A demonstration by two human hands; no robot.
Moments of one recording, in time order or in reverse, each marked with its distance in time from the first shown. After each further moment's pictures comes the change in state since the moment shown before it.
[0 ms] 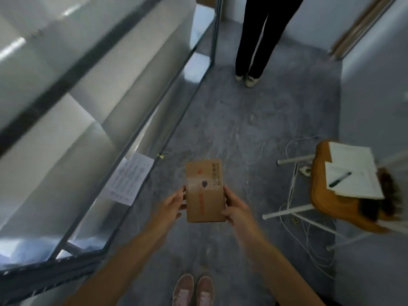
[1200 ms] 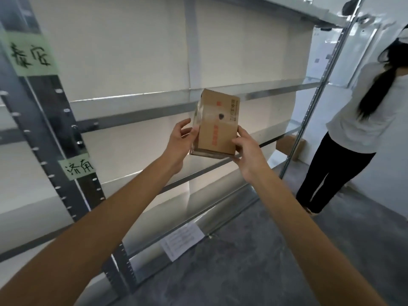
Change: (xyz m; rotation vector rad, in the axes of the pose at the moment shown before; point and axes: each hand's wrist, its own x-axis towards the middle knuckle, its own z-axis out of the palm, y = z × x) left_hand -0.339 0.302 -0.113 -0.277 0.611 0.773; right_hand -0.320 -0.308 0.133 -0.136 -0.566 -0.650
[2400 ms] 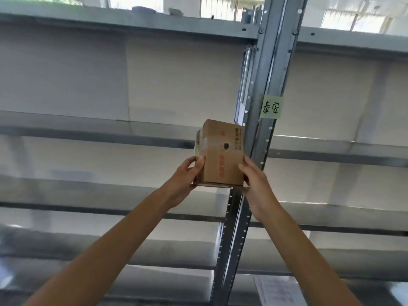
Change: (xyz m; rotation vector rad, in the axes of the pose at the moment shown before) left_hand -0.273 0.073 -0.361 0.037 0.348 -0.048; right_hand -0.220 0.040 0.331 -0.012 -0.667 -0.036
